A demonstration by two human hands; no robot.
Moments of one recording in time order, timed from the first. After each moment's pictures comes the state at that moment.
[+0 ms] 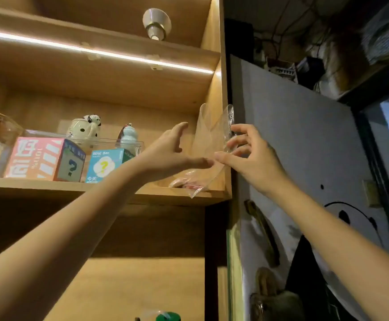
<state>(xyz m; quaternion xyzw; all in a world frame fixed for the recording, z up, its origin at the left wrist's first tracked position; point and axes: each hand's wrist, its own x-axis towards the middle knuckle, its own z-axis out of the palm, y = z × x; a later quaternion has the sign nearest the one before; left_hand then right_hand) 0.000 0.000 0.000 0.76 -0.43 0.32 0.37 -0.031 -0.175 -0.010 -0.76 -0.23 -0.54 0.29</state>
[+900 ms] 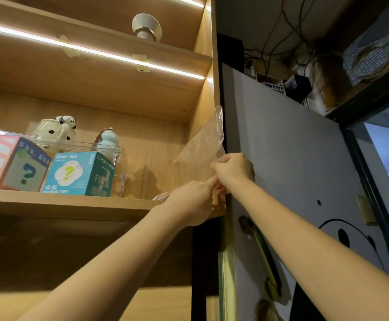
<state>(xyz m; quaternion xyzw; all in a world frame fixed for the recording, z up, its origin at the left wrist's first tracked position) 0.086 -0.086 -0.016 0.81 -0.40 0.41 0.14 0.064 -0.183 0.025 -0.73 0.01 -0.57 0.38</state>
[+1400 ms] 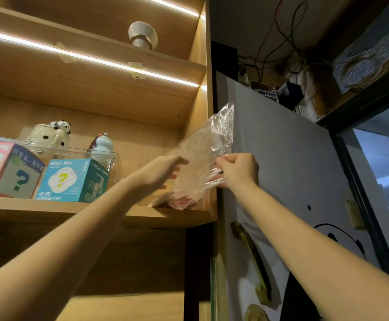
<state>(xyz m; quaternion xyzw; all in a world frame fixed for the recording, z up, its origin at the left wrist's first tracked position) 0.067 -0.040 0.020 0.75 -0.43 0.26 0.43 0.038 -0.194 0.025 -0.67 -0.07 -0.62 0.41</state>
